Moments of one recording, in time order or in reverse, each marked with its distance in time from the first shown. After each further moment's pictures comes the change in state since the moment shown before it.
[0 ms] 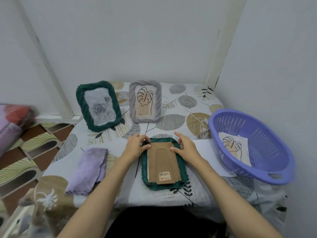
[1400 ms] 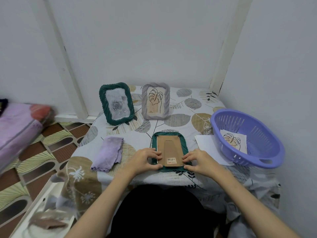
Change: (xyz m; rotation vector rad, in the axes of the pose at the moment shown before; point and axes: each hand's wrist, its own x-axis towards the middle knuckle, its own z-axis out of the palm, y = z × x) left_hand -0.112 0.016 -0.019 0.109 -0.156 0.260; right_hand -0.095 -0.014 -0.032 -0.409 -0.253 -0.266
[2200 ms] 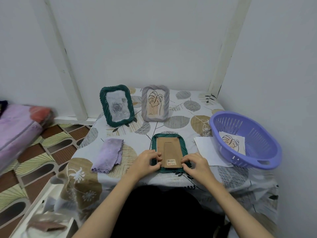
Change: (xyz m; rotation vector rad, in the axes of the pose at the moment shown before) left_hand -0.001 0.005 0.018 -0.072 0.180 0.002; right_hand -0.009 -0.008 0.035 0.286 0.412 0.073
